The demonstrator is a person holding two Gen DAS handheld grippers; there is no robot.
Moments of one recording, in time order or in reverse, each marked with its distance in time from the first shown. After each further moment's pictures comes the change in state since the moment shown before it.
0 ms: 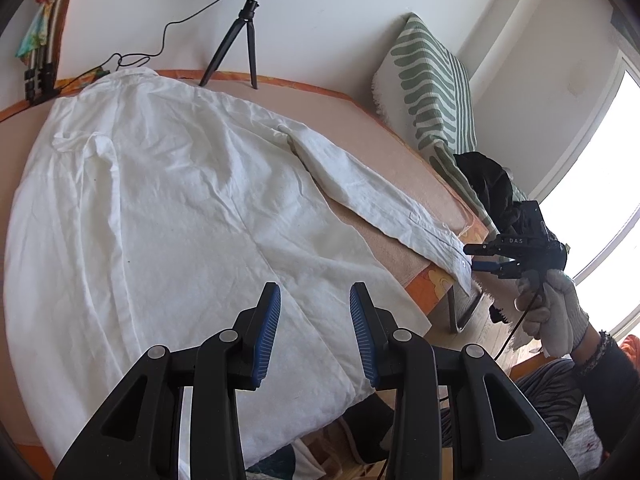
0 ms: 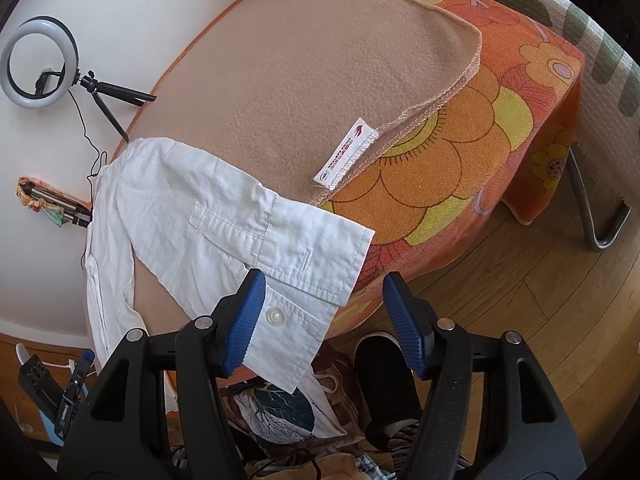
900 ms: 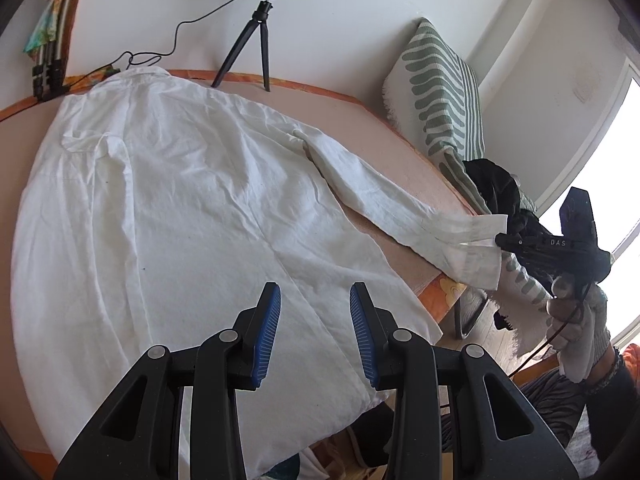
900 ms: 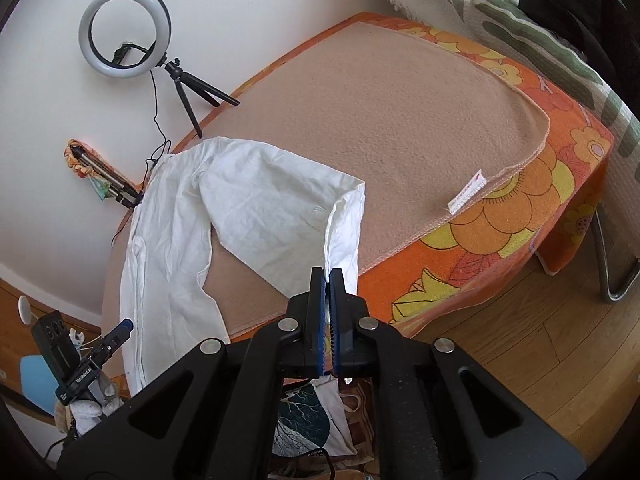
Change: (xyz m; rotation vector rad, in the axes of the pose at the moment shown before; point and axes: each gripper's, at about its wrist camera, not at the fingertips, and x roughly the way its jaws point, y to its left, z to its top) left arm -0.002 0.017 0.007 -0.033 -0.013 0.014; right arm -0.050 0.086 -0.027 -0.199 -0.151 0.101
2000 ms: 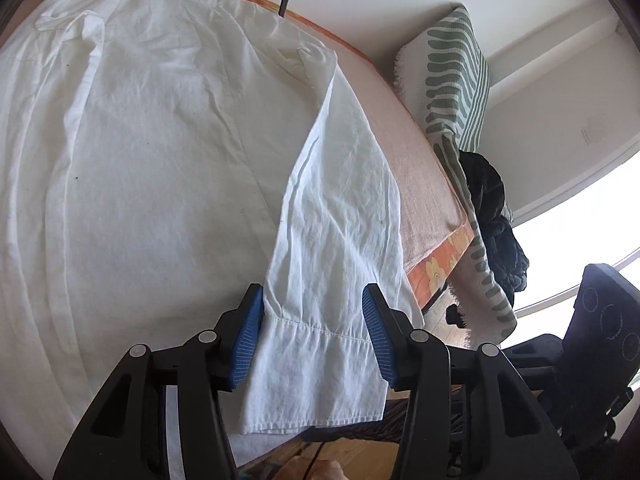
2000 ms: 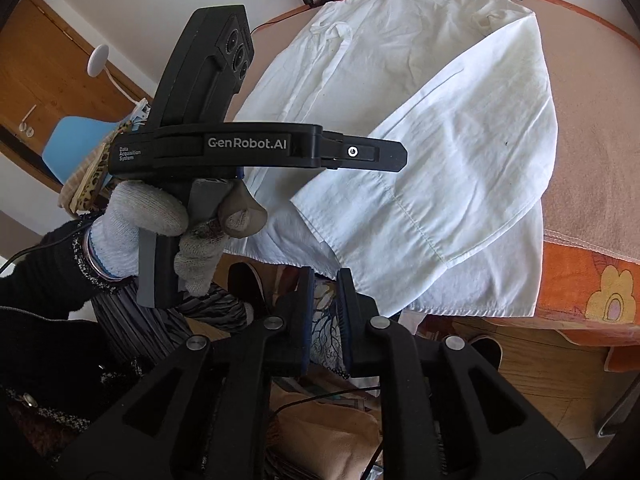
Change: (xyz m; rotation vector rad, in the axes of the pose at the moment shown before) left arm 0.046 0.016 -0.010 -0.186 0.192 -0.155; right arm 0.070 0.191 -0.128 -0.634 0.430 0.279
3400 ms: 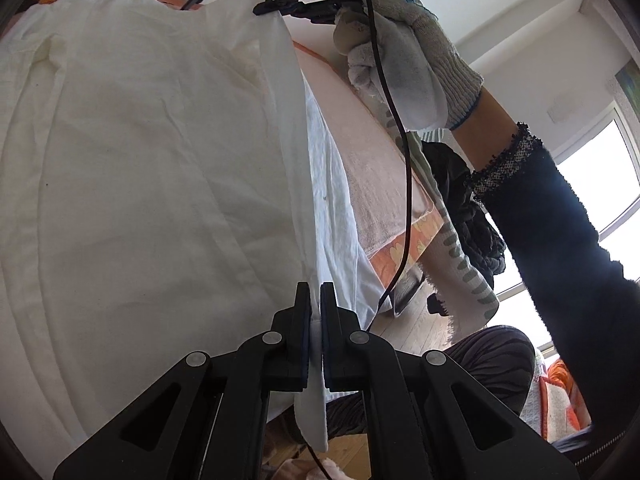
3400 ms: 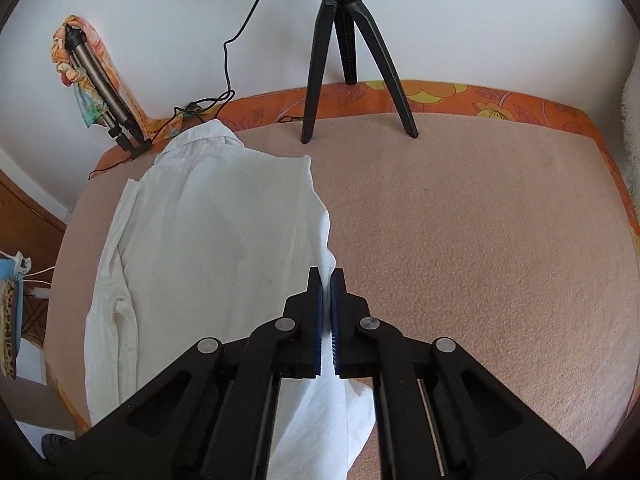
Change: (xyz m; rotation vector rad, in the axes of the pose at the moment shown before) left arm -0.007 -0.016 -0.015 0.079 -0.023 -0.107; right arm 0.040 -0.170 0.314 0.176 -0.142 -0.373
